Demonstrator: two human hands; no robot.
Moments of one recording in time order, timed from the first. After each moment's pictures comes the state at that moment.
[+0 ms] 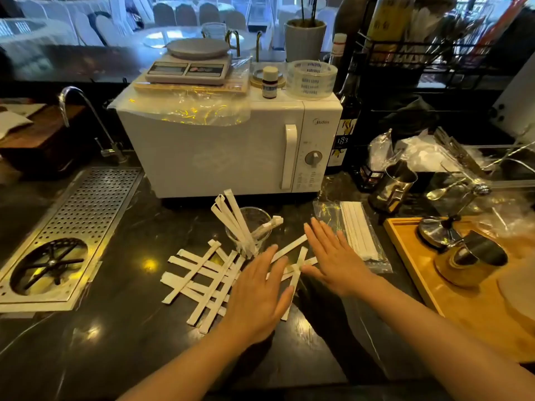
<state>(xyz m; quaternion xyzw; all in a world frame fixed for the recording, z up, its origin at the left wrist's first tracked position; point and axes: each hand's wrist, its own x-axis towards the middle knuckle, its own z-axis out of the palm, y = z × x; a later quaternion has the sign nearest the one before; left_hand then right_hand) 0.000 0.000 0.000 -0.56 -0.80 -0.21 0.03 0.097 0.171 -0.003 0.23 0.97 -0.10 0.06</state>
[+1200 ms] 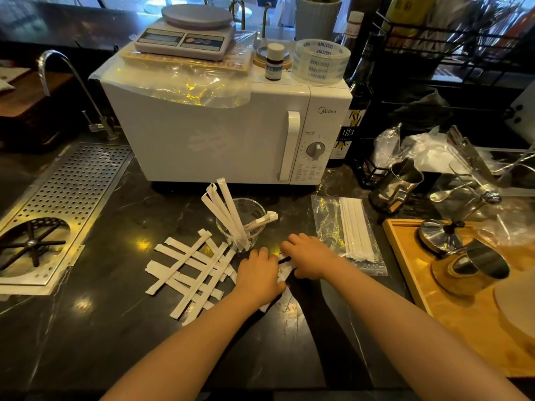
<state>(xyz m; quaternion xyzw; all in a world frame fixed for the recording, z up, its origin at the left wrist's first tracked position) -0.021 0.068 -0.041 -0.50 -0.85 0.00 -0.18 0.044 0.189 -0.027 0.13 0.97 -0.02 0.19</state>
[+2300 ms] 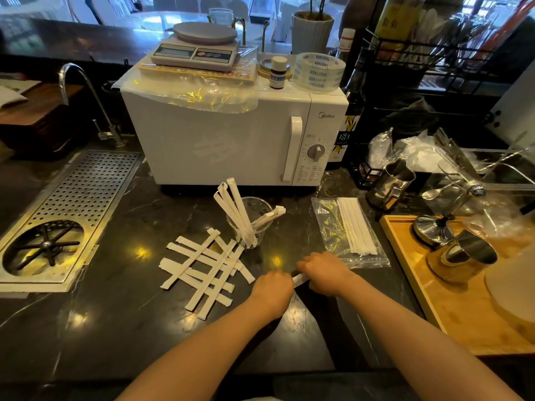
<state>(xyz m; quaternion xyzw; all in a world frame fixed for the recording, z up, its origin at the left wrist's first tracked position) 0.004 0.045 -0.044 -0.58 -0.80 0.02 -0.19 0.083 0.160 -0.026 0.12 0.97 0.03 0.20</state>
